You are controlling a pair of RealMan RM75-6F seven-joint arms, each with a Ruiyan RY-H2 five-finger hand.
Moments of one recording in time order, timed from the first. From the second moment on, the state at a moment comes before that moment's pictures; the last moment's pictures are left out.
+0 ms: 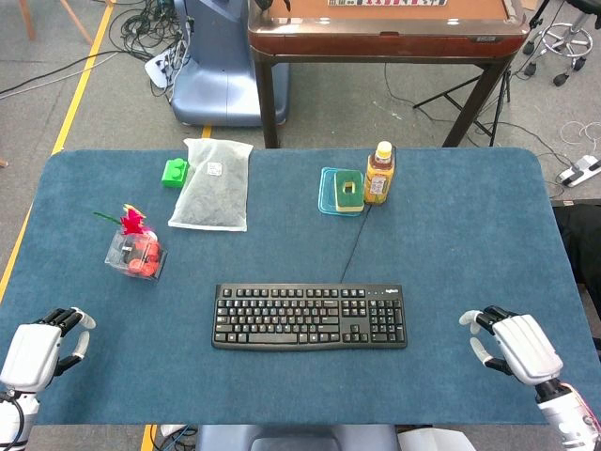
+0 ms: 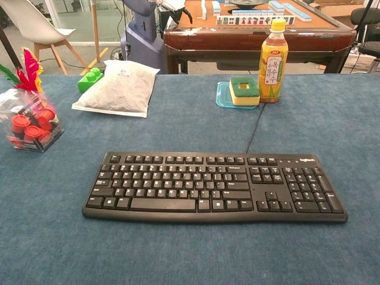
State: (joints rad) left arm -0.10 -1.26 -0.01 -1.42 1.62 1.57 -0.06; right arm 0.15 -1.05 -0.08 -1.63 -1.71 1.39 0.13
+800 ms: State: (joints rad) left arm -0.10 -1.22 0.00 -1.46 1.60 1.55 -0.04; right arm 0.35 -1.07 0.04 -1.82 -1.61 1.12 -0.24
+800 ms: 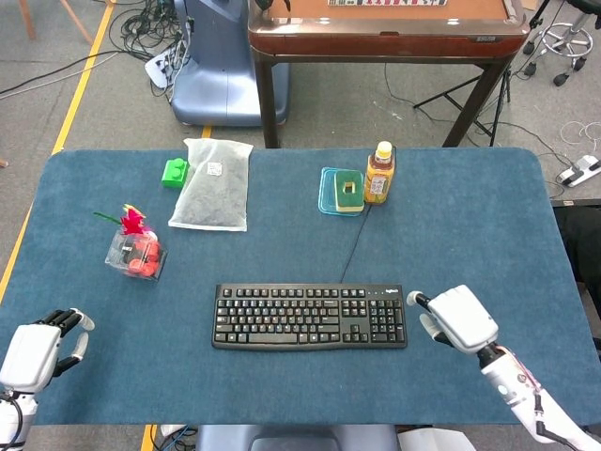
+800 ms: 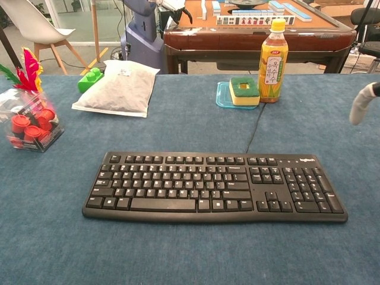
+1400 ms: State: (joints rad) left arm -0.11 -1.22 -0.01 -1.43 1.58 1.52 -0.08; right arm 0.49 -1.26 0.09 -1.80 -1.39 0.96 -0.49
